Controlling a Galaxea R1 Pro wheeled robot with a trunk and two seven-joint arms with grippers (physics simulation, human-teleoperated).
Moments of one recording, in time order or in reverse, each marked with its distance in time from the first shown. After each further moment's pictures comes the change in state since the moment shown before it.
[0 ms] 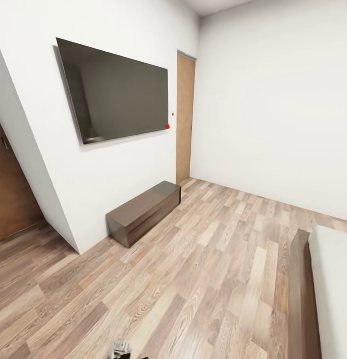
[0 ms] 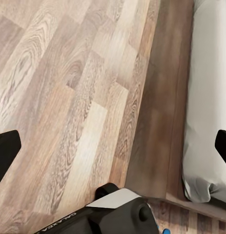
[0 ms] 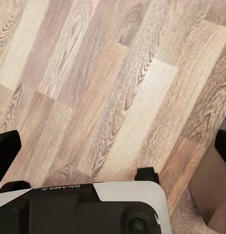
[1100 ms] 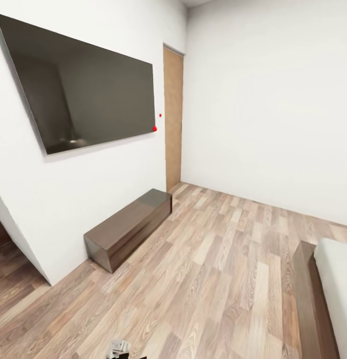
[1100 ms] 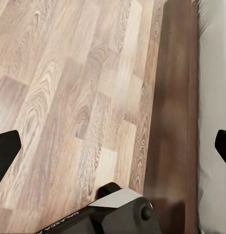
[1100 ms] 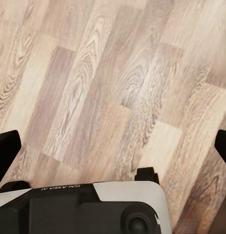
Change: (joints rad) left arm 0.000 0.007 -0.001 0.000 0.000 0.000 0.000; right arm 0.000 0.000 0.001 0.000 0.000 0.000 0.000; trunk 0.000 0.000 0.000
